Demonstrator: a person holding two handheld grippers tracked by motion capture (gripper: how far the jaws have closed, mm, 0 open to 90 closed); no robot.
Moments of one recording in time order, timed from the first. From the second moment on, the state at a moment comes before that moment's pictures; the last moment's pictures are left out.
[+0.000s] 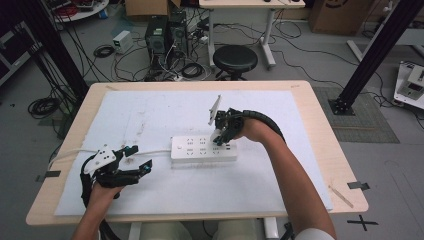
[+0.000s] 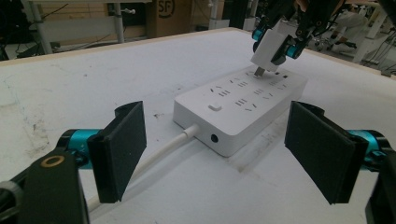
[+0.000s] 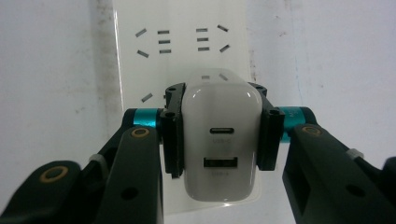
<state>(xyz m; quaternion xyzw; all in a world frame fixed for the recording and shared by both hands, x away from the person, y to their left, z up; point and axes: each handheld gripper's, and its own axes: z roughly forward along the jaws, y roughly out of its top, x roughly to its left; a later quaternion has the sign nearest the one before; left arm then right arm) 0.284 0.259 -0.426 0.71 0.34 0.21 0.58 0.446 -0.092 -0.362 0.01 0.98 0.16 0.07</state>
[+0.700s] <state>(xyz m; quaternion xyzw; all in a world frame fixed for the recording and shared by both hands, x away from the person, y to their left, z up) 0.286 0.256 -0.428 0.71 0.34 0.20 0.59 0.447 -0.054 -0.359 -0.03 1.00 0.06 0.07</state>
